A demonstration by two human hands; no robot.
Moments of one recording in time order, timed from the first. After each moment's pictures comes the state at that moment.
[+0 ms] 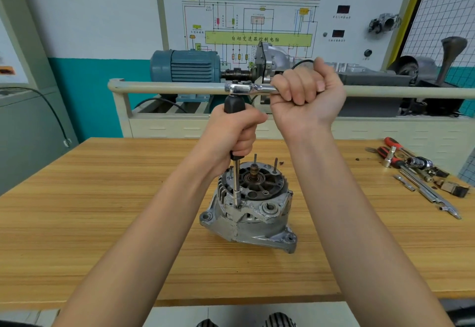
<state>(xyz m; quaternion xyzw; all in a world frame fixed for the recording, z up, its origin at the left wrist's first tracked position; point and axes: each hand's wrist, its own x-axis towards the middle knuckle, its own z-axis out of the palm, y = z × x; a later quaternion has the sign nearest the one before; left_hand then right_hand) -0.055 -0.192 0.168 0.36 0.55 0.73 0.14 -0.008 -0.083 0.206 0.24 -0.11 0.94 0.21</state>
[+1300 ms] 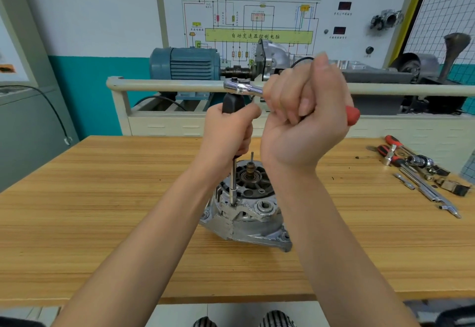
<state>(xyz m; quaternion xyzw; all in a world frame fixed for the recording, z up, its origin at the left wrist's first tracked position) -0.040 -0.182 0.165 0.30 0.57 0.76 0.05 0.020 -0.129 0.192 0.34 -0.31 0.73 0.51</state>
